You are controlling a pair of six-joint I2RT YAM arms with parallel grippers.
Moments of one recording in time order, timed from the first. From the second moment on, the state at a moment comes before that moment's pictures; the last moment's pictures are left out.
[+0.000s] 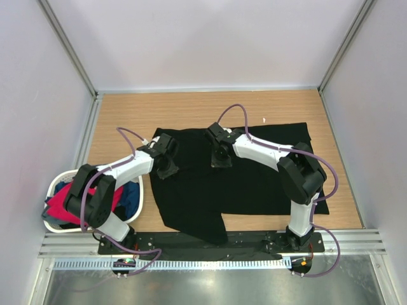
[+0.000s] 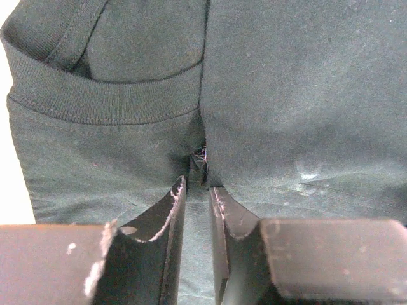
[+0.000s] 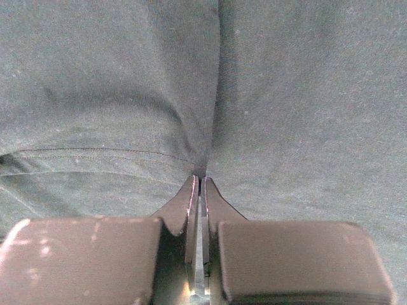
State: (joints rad) left arm -0.50 1.56 0.88 -0.51 -0.16 -0.94; right arm 0.73 1.87 1.34 -0.67 0.09 0.74
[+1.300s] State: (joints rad) left arm -0.54 1.33 0.80 -0.61 -0.11 -1.03; right arm 0.73 1.86 1.34 -0.72 0.09 0.74
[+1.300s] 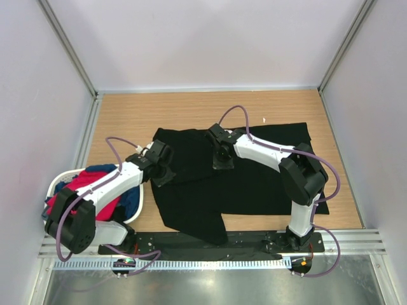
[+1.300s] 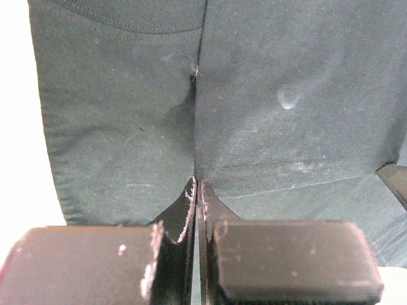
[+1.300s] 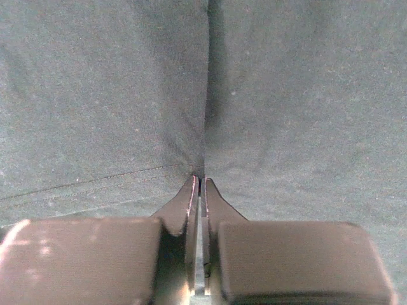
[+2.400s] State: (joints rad) left arm -0.37 2.17 1.76 -0.70 -0.16 -0.89; right arm -0.02 2.07 1.78 -0.80 0.20 0.44
